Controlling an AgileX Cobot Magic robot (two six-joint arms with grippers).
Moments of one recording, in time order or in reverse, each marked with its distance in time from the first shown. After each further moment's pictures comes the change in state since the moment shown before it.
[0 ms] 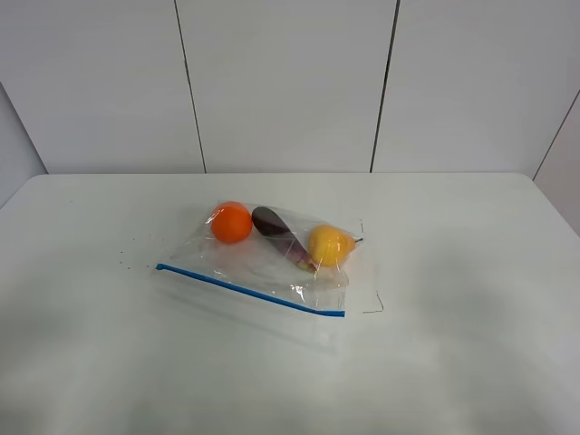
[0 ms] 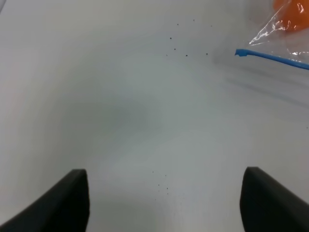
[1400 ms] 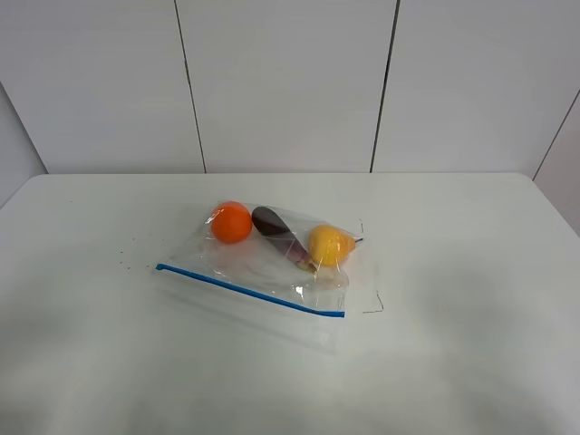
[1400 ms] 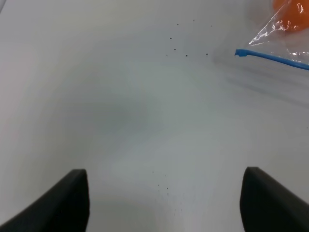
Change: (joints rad) left arm 0.000 0.000 0.000 0.000 0.000 0.000; right arm -0.102 -0.183 0.002 0.005 -0.012 0.007
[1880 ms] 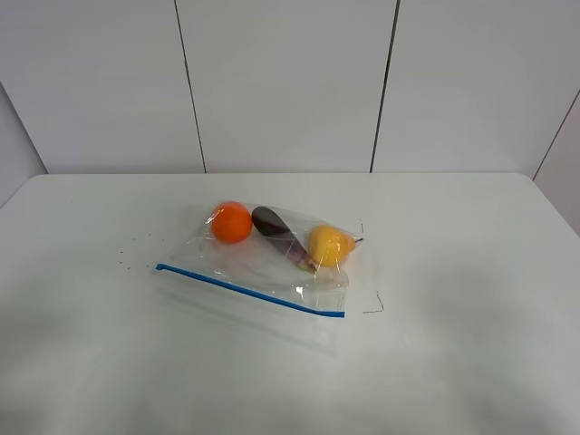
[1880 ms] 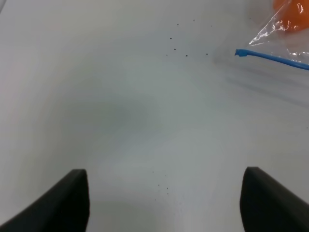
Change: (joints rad) left arm 0.000 0.000 0.000 0.000 0.000 0.000; right arm 0.000 0.000 0.000 0.000 0.000 0.000
